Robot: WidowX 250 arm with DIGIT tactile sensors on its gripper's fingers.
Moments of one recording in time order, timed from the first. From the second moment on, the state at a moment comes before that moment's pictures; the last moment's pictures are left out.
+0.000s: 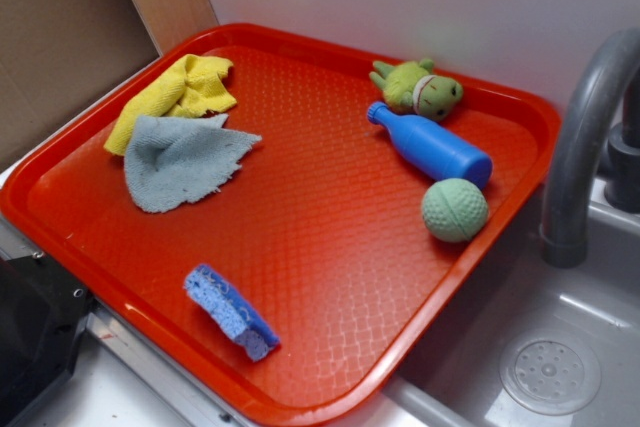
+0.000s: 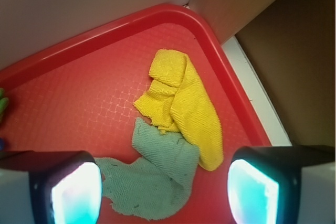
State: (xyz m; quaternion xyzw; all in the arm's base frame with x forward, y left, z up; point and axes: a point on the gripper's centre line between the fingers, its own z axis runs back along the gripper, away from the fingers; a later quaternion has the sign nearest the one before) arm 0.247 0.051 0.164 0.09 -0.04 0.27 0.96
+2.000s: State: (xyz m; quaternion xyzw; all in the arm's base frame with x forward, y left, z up) arm 0.277 0.092 0.030 0.08 0.03 0.21 0.97
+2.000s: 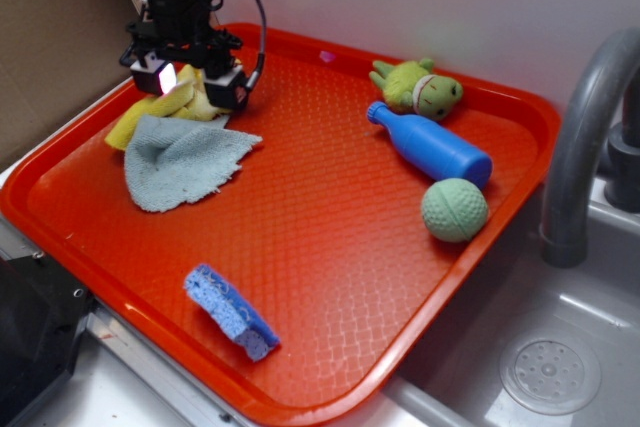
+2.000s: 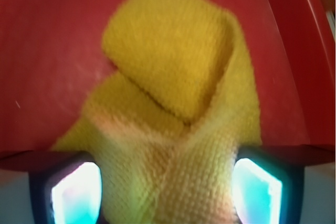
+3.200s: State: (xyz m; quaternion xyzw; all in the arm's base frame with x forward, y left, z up) arm 0.265 0.039 0.177 0.07 -0.12 0.18 0.97
